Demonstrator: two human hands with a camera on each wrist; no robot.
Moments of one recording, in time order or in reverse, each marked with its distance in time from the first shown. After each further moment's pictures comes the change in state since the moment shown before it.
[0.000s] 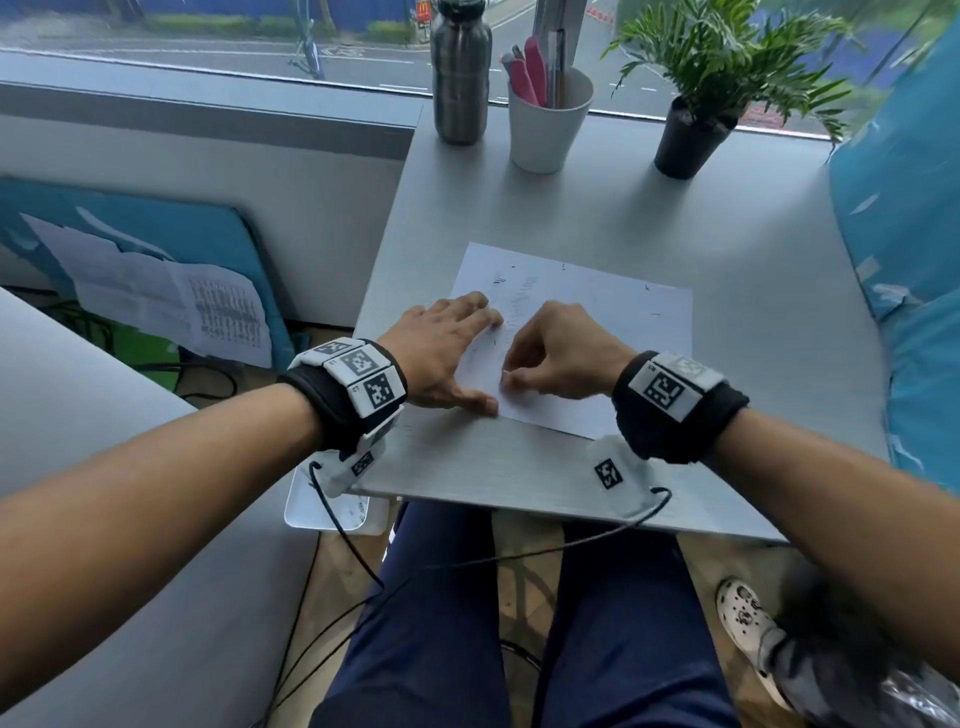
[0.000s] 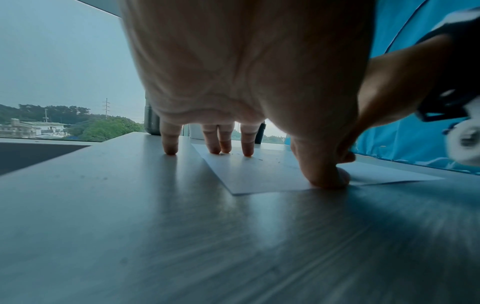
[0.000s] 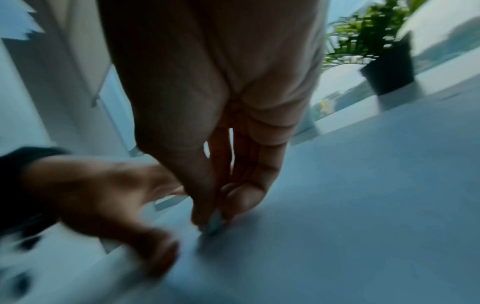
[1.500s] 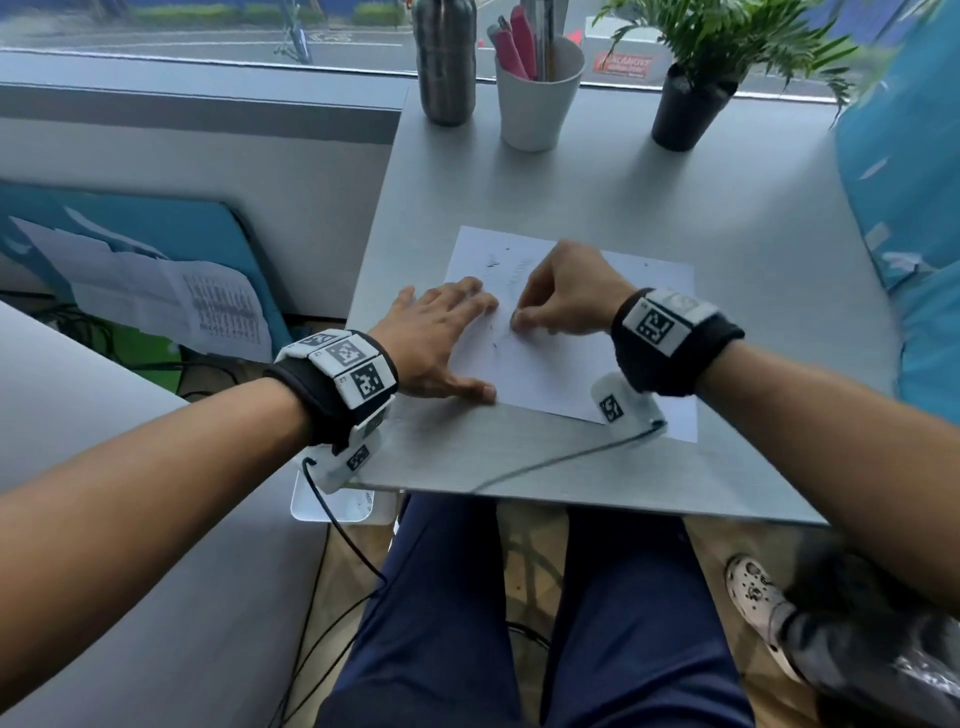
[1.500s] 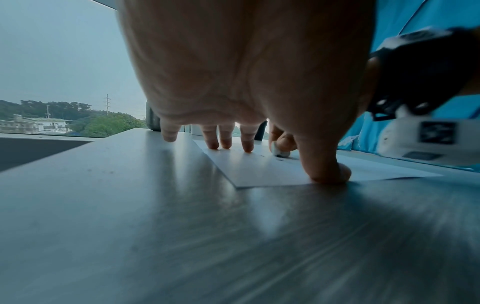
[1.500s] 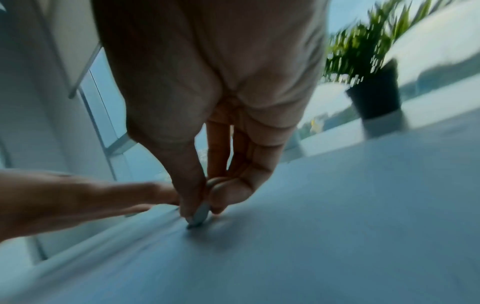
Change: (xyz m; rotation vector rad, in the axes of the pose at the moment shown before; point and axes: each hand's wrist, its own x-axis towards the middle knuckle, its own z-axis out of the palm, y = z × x) left_hand 0.002 -0.001 0.001 -0.023 -0.031 -0.014; right_hand 0.023 0.011 -0.022 0.028 0.100 0.138
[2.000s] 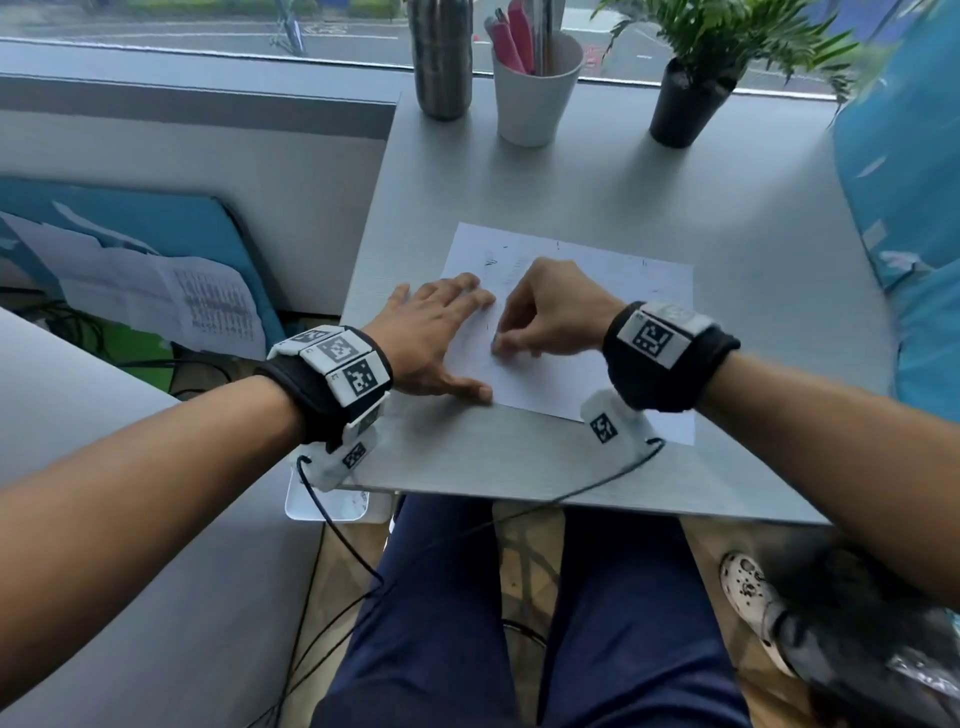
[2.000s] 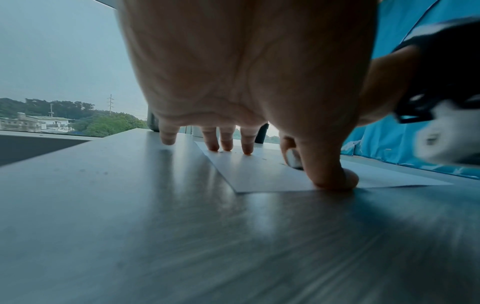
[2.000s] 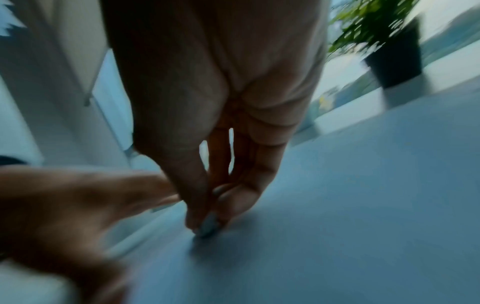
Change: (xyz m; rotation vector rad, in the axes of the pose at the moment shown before) left_hand 0.002 -0.002 -0.002 -0.009 -0.013 -0.005; right_hand -0.008 -0.009 0.011 -0.039 -0.117 -0.083
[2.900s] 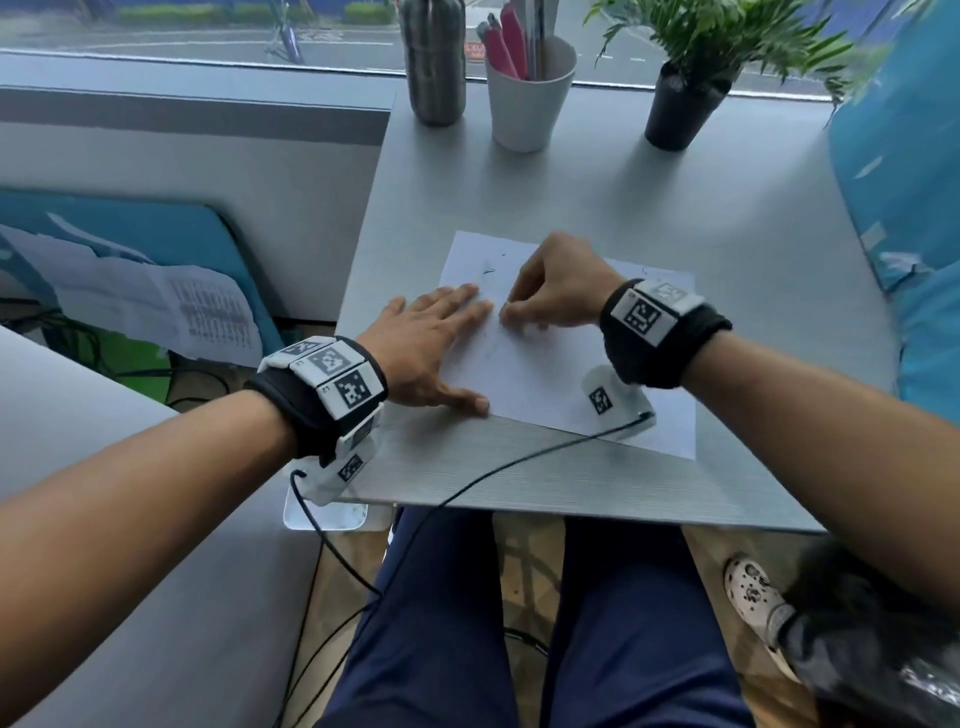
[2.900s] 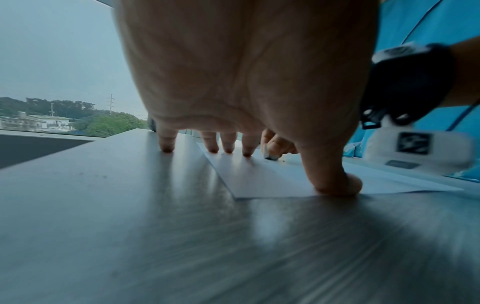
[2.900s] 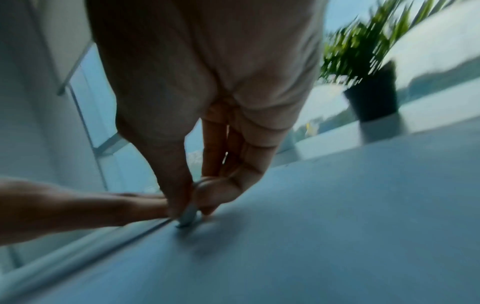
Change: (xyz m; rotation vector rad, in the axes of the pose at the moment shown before) left_hand -0.002 0.003 -0.003 0.025 -0.076 0.000; right_hand 0.018 0.009 -0.014 0.125 0.114 0.119
